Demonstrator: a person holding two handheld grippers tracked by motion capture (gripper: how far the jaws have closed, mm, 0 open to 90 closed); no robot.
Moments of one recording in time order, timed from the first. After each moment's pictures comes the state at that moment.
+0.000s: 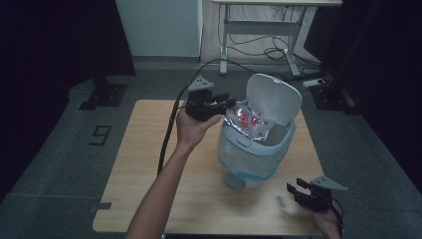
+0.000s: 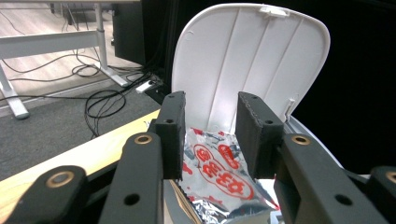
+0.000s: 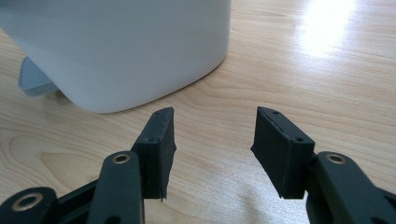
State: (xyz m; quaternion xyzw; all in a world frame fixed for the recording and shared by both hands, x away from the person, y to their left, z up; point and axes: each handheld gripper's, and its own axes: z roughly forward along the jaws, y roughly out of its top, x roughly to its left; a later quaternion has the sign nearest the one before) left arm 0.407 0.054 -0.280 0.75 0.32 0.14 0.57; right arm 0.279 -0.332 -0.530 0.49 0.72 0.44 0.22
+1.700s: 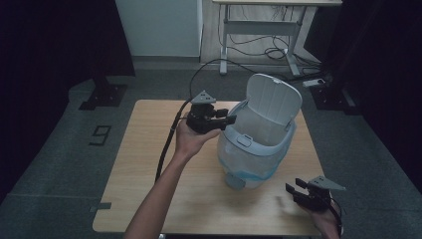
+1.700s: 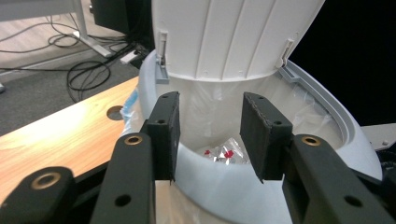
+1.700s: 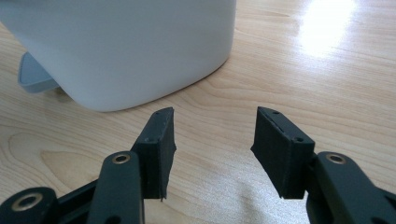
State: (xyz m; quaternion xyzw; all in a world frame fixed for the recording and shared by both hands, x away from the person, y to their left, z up) left arm 0.400 0.058 -0.314 0.79 0.30 0.11 0.53; right arm 0.279 -0.328 -0.529 0.48 0.72 0.44 0.22
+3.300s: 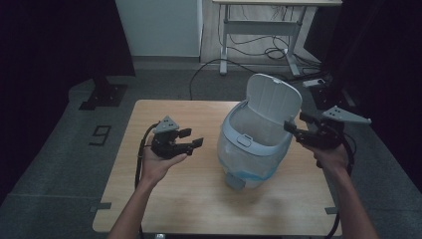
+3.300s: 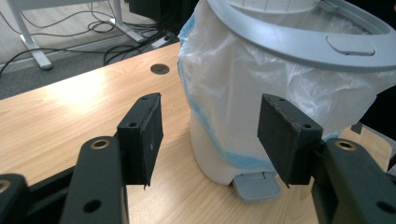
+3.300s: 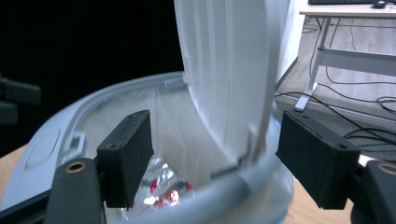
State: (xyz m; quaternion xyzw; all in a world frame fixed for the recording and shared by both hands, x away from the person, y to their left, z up) left arm 0.355 0.141 -0.359 0.78 0.34 0.14 0.50; right arm 0.356 -0.296 -0.322 0.40 0.69 0.55 0.25
